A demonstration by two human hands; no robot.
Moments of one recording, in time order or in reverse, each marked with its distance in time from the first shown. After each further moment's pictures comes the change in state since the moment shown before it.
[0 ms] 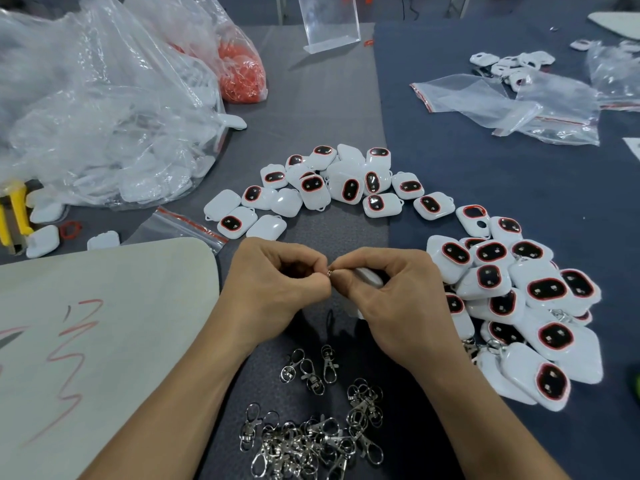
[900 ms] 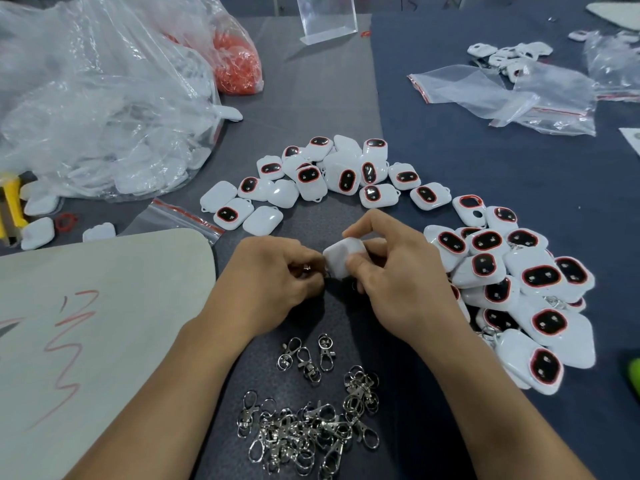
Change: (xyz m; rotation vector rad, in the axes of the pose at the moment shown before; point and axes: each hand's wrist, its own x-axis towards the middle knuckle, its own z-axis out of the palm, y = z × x) left_hand 0.005 -0.012 -0.010 0.508 -0.122 0.137; right_hand 0.010 0.001 -0.008 -0.198 -0.032 0.120
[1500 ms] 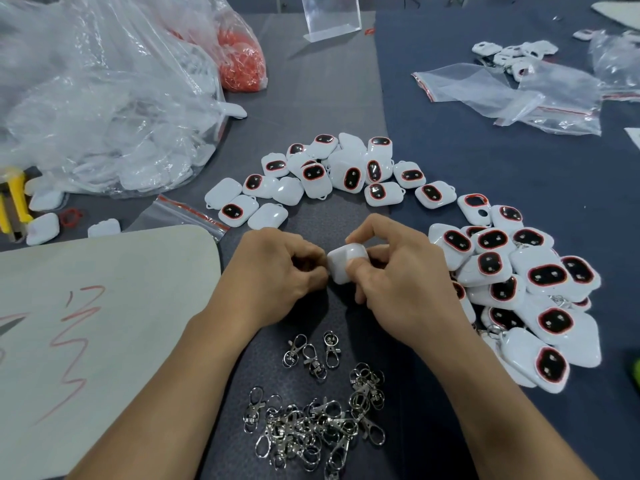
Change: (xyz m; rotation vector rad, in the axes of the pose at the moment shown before) left_hand 0.003 -0.004 -0.001 -0.050 -0.018 -0.073; right_hand -0.006 -0.002 0.005 -0.025 -0.001 0.003
